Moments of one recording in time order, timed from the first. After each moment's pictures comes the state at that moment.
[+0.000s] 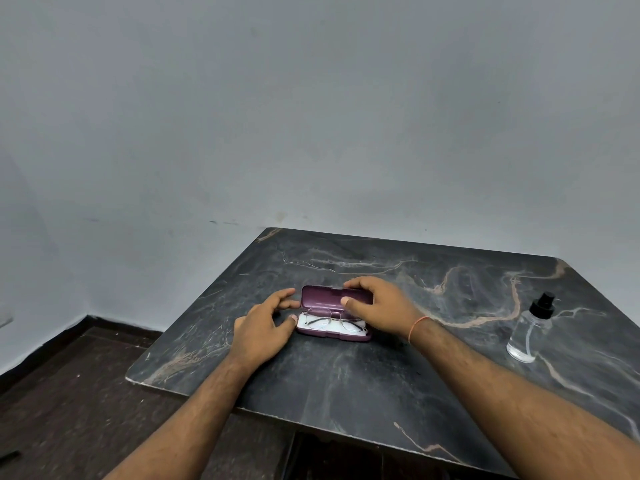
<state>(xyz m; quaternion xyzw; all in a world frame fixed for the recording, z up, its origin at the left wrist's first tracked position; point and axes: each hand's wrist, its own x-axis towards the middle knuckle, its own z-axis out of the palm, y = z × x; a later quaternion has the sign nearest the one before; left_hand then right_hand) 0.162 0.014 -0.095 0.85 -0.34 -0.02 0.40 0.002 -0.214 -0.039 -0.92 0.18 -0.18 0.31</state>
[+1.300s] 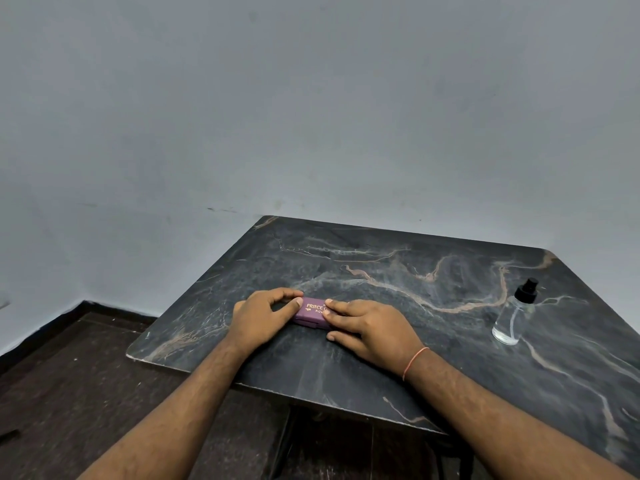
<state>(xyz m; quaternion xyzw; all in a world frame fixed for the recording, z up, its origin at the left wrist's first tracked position) 0.152 0.019 -0.091 0.85 -0.37 -0.02 0.38 -0.046 -0.173 -0.078 -0.96 -0.05 -0.26 0.02</state>
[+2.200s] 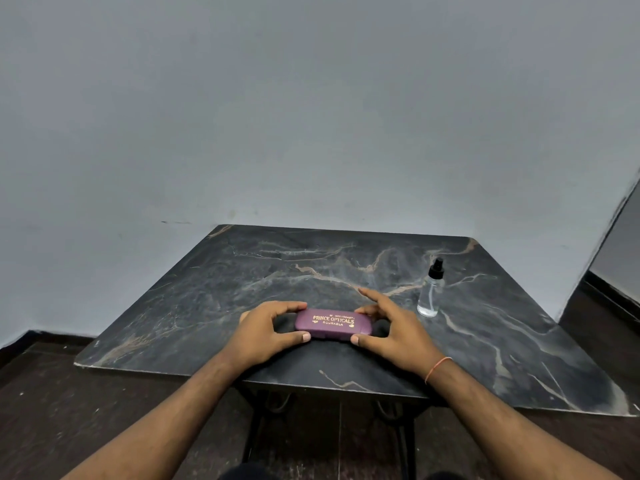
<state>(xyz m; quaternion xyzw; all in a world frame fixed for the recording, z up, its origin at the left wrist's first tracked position) 0.048 -0.009 -0.077 0.77 -0.51 -0.07 0.37 -0.191 -0.215 -0.072 -0.89 0.17 -0.26 0.34</state>
